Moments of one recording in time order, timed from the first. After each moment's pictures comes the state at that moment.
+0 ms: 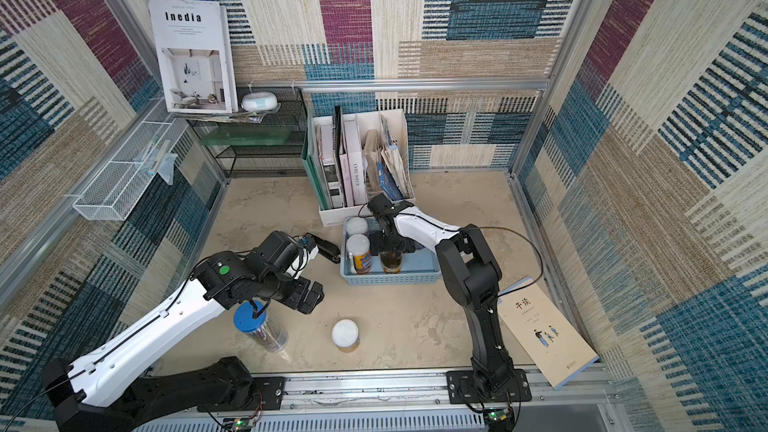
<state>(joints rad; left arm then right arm) -0.72 1.11 1.14 -1.16 0.00 -0.28 0.61 2.06 1.59 -0.85 0.06 0.46</state>
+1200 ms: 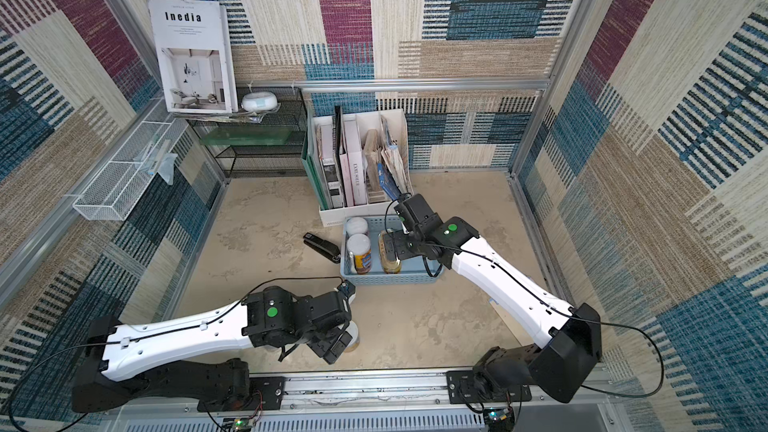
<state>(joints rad) -1.26 1.27 1.08 -1.12 -0.19 -0.54 0.69 1.35 1.28 -0.87 0.15 0.32</state>
